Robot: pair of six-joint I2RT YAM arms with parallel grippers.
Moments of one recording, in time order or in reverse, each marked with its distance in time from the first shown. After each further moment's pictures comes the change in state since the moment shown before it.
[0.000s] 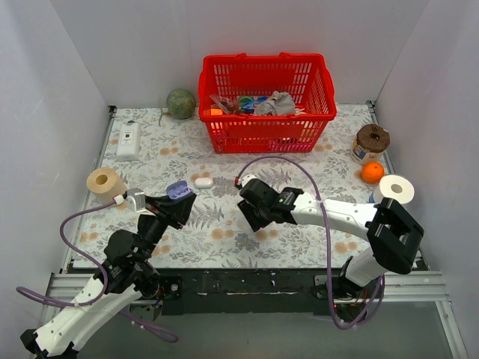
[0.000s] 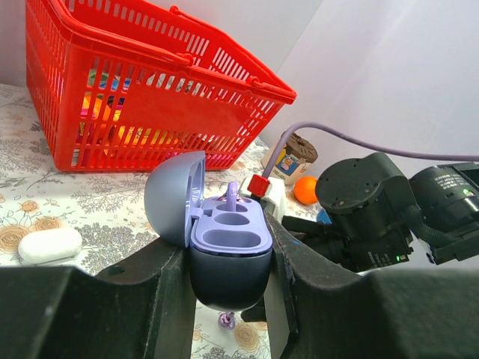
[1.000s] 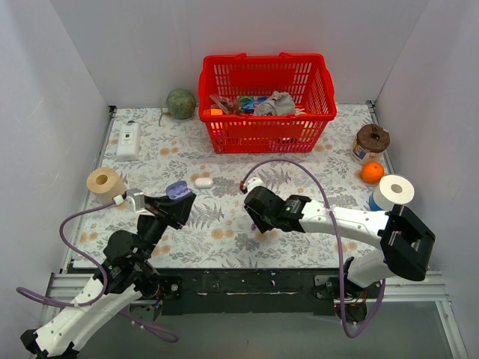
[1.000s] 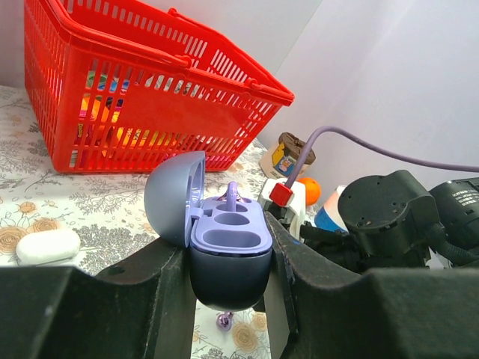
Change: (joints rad) left arm 0.000 -0.011 0.000 0.000 0.001 -0.004; right arm 0.049 -0.102 -0.103 0.026 0.162 0.037
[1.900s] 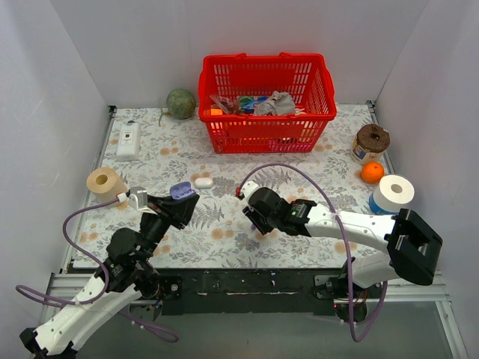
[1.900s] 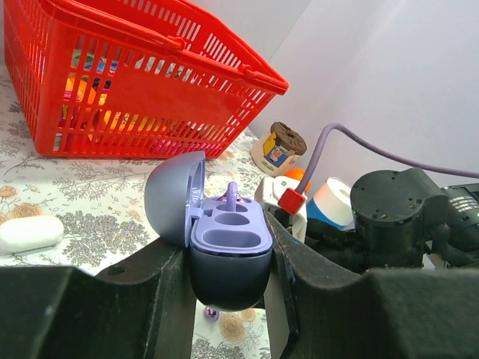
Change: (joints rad) left arm 0.000 0.038 -0.001 0.000 0.023 -0.055; right arm 0.000 -0.064 -0.074 0.140 -0.128 -0.185
